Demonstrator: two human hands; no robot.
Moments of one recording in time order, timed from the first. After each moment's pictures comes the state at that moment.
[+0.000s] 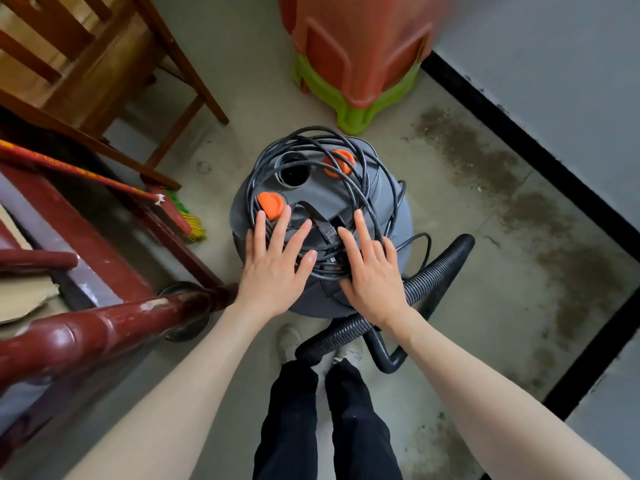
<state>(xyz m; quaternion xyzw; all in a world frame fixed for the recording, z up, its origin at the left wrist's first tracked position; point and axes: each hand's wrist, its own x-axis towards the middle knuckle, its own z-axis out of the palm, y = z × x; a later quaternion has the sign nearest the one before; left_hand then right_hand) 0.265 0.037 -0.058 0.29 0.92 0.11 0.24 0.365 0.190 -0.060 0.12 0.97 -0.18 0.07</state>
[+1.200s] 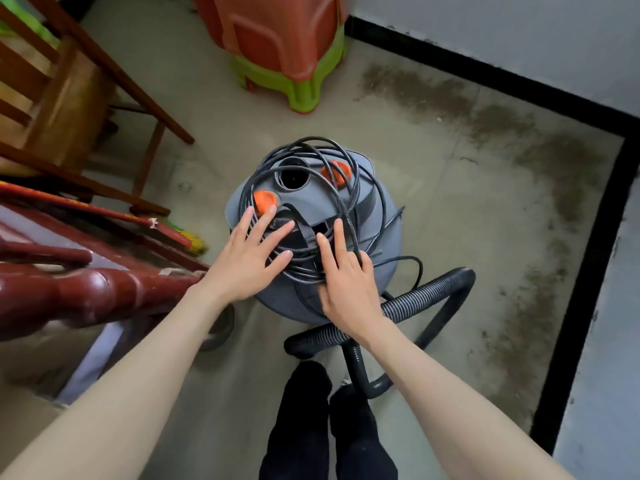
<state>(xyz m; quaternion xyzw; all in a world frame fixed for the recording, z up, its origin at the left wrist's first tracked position) 0.300 -0.069 -0.057 0.48 0.82 0.04 0.29 0.480 0.027 -0.058 0.28 0.93 -0.22 0.09</state>
